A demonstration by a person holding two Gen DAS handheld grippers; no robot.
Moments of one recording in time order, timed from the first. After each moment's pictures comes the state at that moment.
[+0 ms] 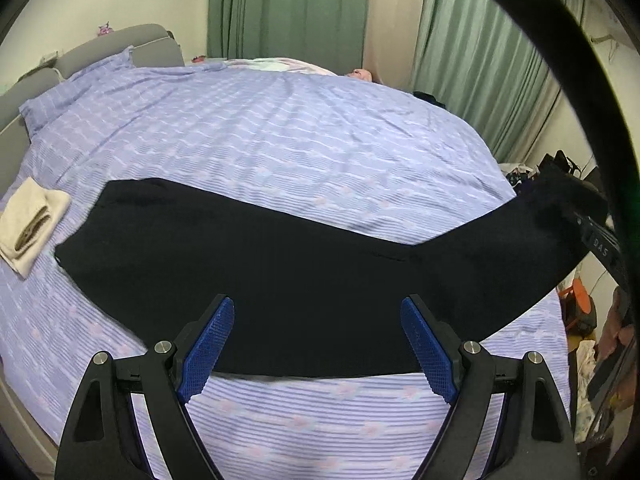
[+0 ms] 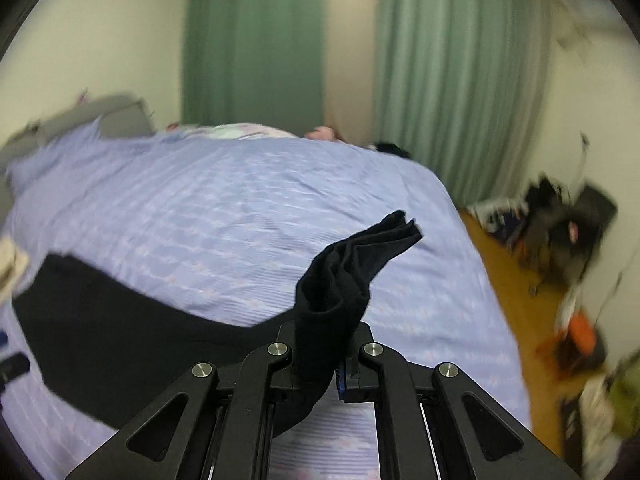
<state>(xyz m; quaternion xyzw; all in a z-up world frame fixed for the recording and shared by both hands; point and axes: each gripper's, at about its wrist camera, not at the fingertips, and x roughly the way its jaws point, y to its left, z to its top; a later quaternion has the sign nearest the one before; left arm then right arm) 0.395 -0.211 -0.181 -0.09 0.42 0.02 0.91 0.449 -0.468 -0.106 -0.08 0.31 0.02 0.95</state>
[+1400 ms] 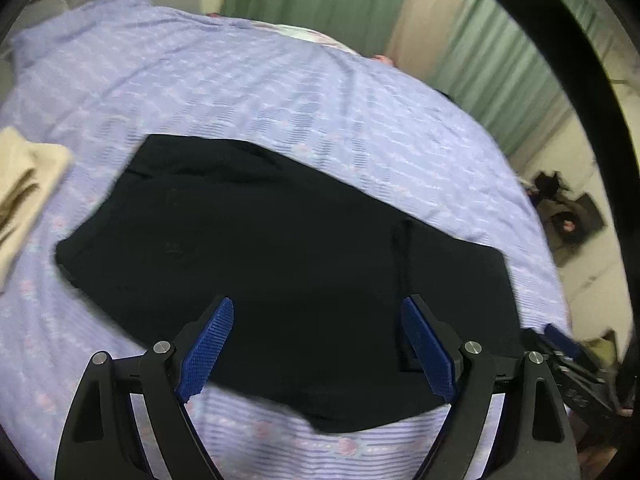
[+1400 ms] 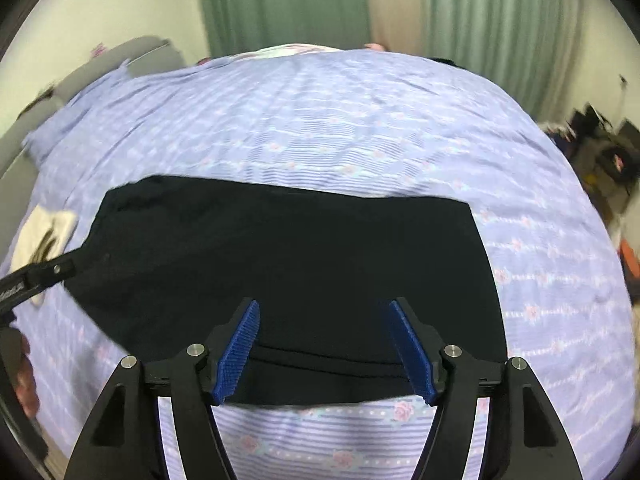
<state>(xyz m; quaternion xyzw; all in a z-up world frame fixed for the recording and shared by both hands) 0.439 0.034 -0.271 -0.16 0.45 -0.05 0.88 0.403 -0.232 -0.226 0.02 0.45 0.04 0.89</state>
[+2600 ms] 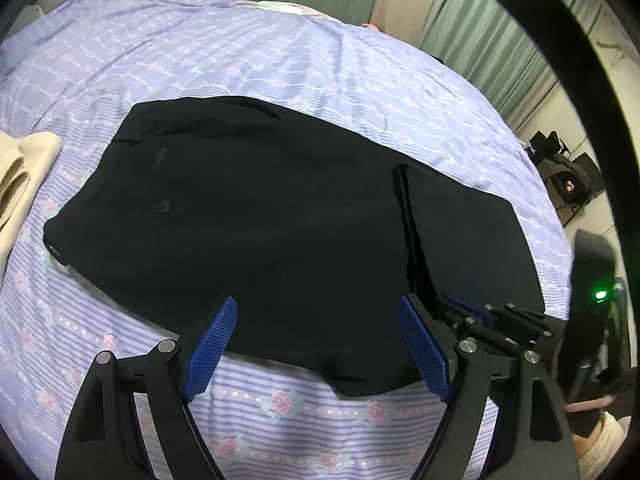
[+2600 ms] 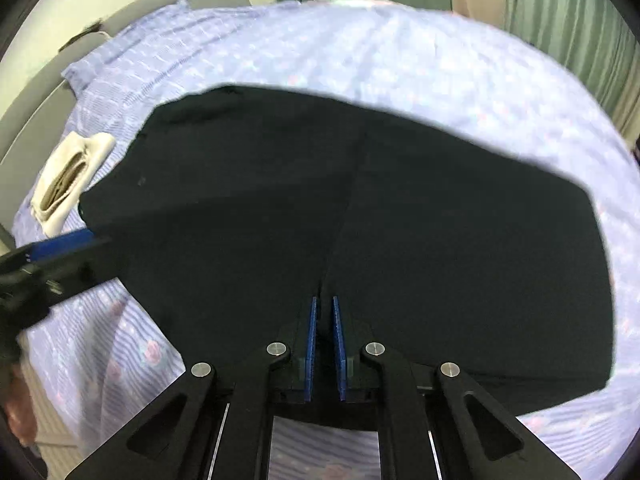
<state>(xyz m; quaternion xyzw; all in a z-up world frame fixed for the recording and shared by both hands) 0.423 0.027 -0.301 -0.12 0.49 -0.05 0.86 0.425 -0.135 -0.304 -0.03 0.51 0.16 0.84</state>
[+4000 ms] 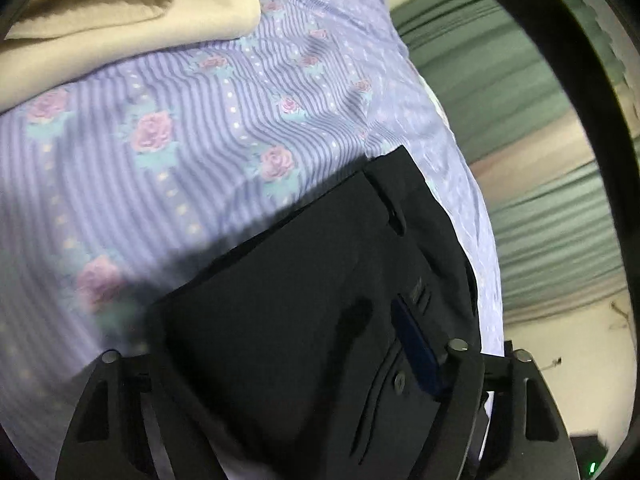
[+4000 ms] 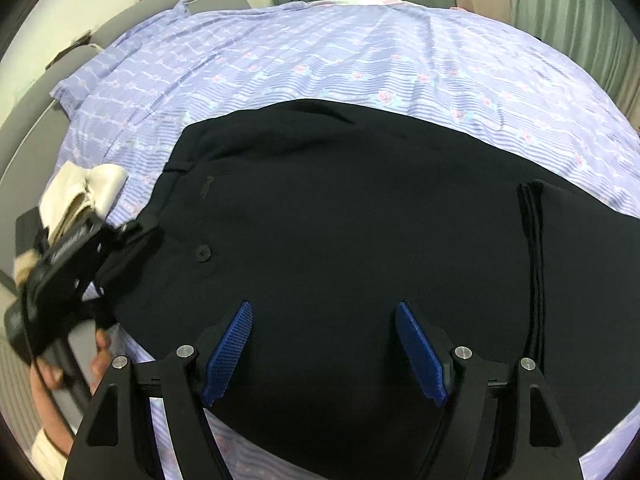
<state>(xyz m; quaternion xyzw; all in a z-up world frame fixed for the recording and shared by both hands) 0.488 0.263 -0.423 -0.47 0.39 0.08 0.79 0.469 0.009 -0.300 0.01 0.51 0.15 0.85</state>
